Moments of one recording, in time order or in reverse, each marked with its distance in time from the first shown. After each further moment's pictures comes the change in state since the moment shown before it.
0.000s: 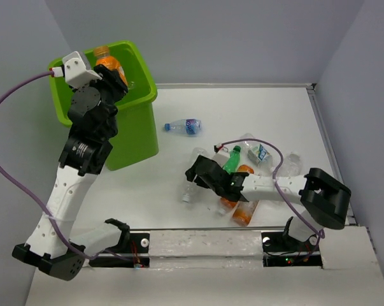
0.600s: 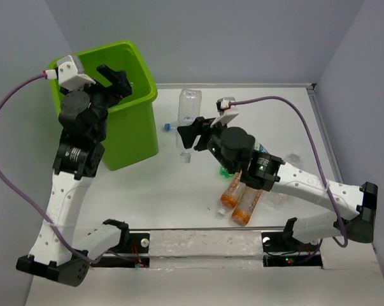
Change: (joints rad) left arm 0.196 0.039 -0.016 -0.045 0.222 -0.080; right arm 0.058 -0.280 0.356 -0.018 0.089 -0.642
